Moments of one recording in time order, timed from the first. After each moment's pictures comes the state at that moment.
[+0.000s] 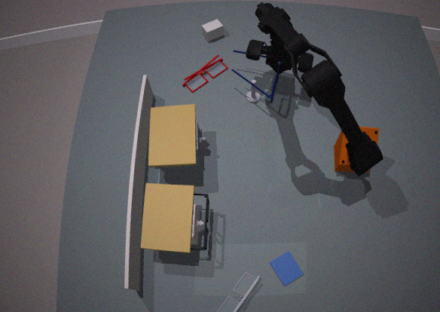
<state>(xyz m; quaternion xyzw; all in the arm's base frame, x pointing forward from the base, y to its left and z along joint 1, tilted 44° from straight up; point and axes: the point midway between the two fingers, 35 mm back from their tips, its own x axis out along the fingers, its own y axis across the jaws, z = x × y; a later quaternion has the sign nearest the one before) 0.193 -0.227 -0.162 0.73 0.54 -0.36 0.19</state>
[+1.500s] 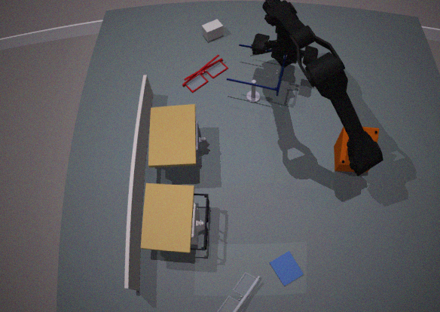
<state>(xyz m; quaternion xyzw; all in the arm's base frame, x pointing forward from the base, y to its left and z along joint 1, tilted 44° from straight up) 0.173 -0.243 -0.180 0.73 0.54 -0.36 0.19</state>
